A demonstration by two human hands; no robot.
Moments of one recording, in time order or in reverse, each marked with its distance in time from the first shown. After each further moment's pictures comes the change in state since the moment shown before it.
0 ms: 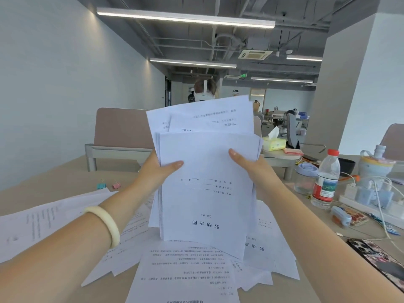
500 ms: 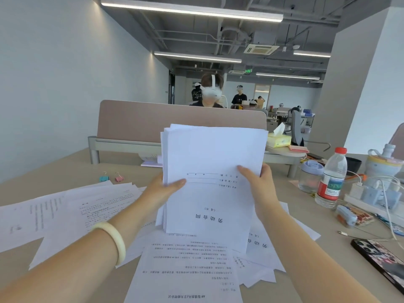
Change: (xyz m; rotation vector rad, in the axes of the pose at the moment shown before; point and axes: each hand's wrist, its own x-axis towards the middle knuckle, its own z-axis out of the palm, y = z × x) left_hand -0.023 -0.047 0.007 -0.048 -0.093 -0.239; right_hand -0.007 0.045 0.008 0.035 0.273 -0.002
